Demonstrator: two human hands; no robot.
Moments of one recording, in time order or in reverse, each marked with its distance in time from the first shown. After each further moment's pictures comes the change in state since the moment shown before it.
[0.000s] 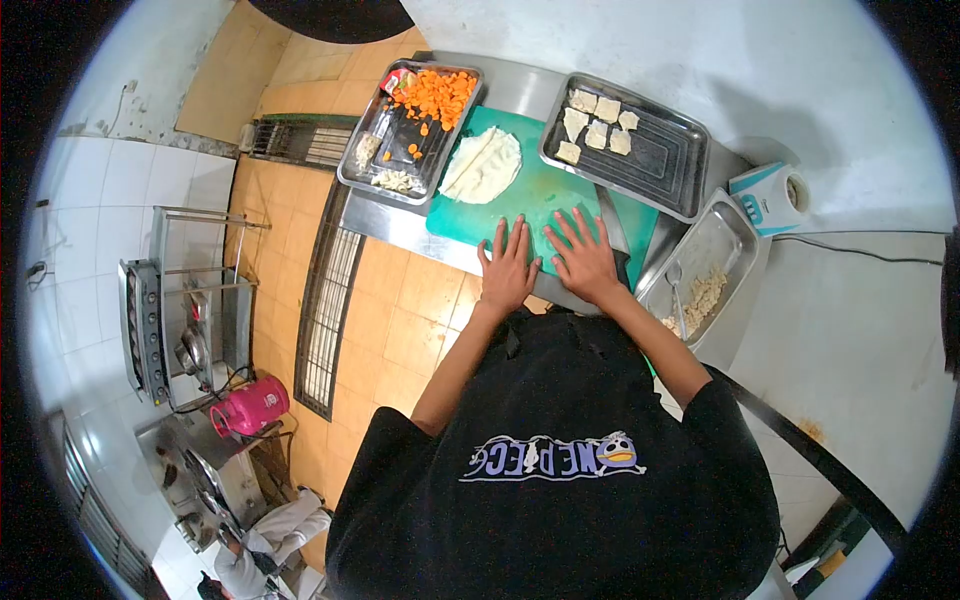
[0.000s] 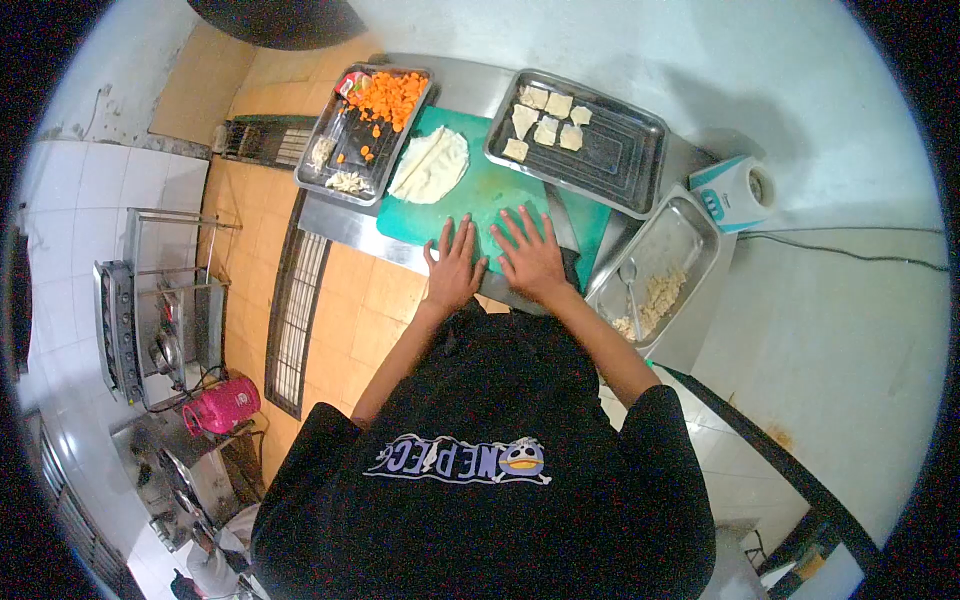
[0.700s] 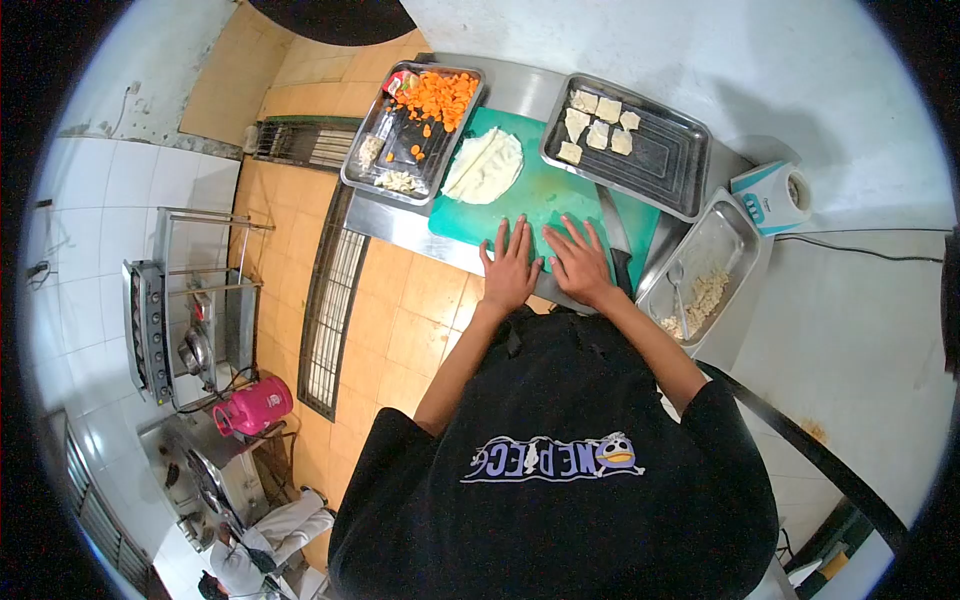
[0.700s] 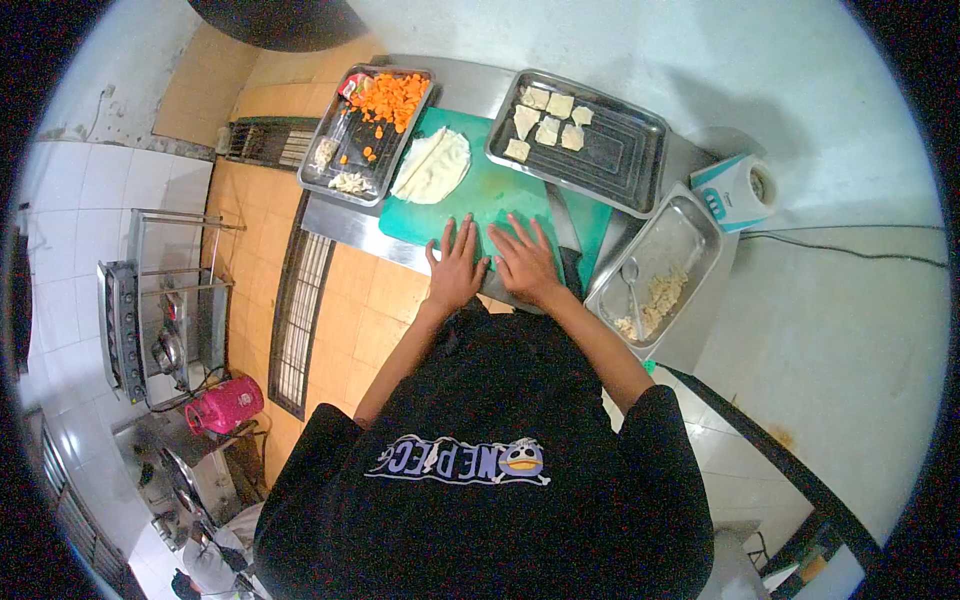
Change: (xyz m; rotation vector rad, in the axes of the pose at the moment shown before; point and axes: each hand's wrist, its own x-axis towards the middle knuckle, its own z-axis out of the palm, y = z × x) left_hand 0.001 0.000 -0.002 0.040 0.003 0.000; right_hand 0.002 -0.004 0.016 0.234 0.086 -0.063
